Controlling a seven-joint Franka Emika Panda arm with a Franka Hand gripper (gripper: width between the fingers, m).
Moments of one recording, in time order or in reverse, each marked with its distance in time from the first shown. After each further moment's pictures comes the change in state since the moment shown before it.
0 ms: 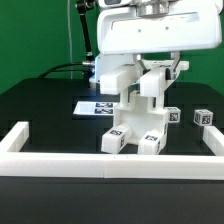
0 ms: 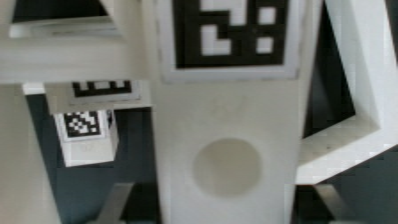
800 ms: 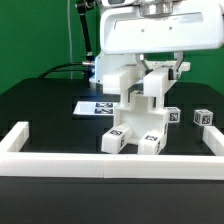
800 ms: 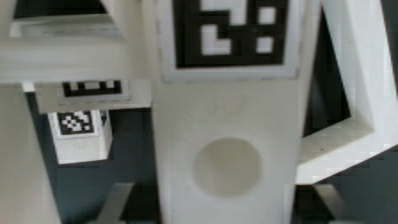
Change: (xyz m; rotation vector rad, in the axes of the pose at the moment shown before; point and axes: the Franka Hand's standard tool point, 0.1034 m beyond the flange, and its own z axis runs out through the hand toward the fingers) arm -0.001 -0.005 0.000 -0.006 0.009 -0.018
